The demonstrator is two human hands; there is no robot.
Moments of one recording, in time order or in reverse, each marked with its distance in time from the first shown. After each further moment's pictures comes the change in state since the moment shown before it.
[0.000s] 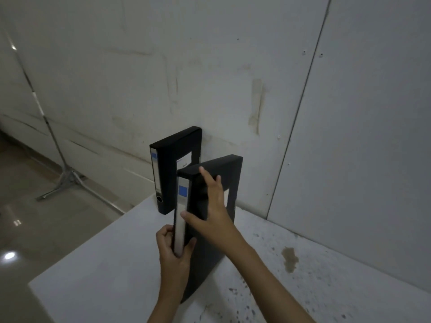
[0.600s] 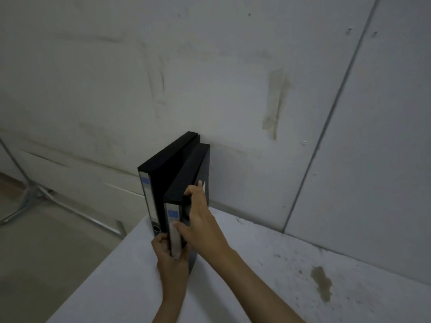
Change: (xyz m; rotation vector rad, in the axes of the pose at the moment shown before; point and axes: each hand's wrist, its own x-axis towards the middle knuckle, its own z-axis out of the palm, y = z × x) left_hand 0.155 -0.070 0.003 0.042 0.059 -0.122; right_hand 0.134 0.056 0.055 -0.180 0.076 0.108
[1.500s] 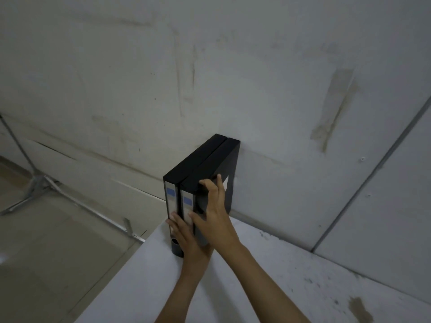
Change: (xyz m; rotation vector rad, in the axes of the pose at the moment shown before) left_hand 0.097 -0.008 0.020 0.504 -0.166 0.110; right_hand 0.092 0.034 0.052 0.013 0.086 -0.017
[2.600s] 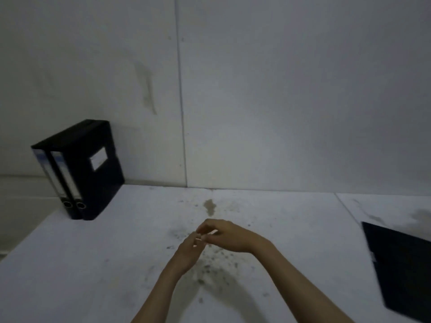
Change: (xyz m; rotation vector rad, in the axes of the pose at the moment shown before) left_hand -0.361 0.099 0.064 -0.011 -0.869 0.053; right_hand -0.401 -0.009 -0.249 -0.211 -0.316 0.438
